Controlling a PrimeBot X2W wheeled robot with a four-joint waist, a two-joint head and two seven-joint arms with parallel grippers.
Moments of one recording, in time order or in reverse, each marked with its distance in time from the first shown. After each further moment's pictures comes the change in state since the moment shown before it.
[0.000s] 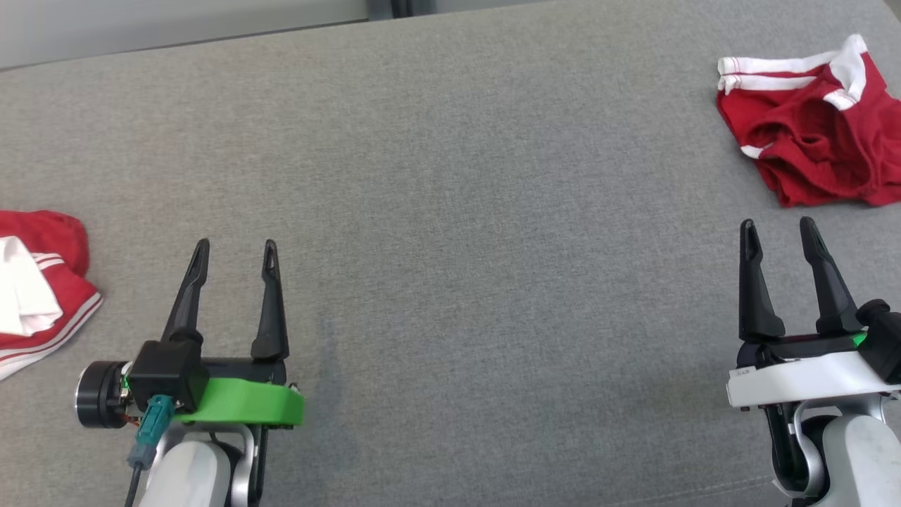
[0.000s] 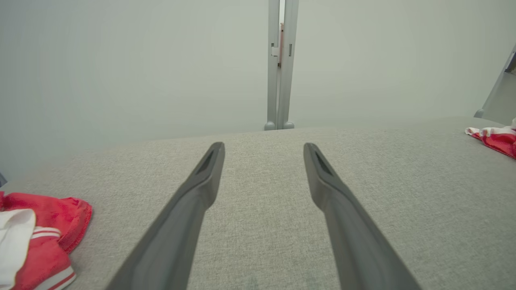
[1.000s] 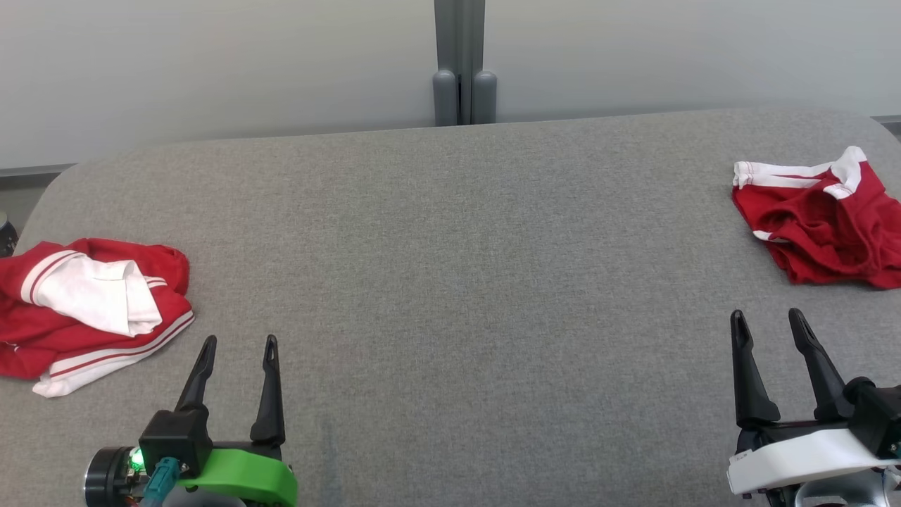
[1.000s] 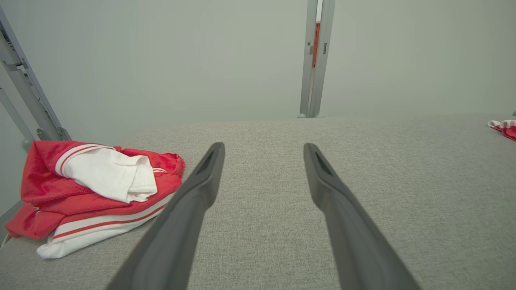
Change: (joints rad) left arm 0.166 0.039 -0.004 0.055 -0.047 0.000 0.017; right arm 0.231 0.048 -0.008 -0.125 -0.040 0.000 0.112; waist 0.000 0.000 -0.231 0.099
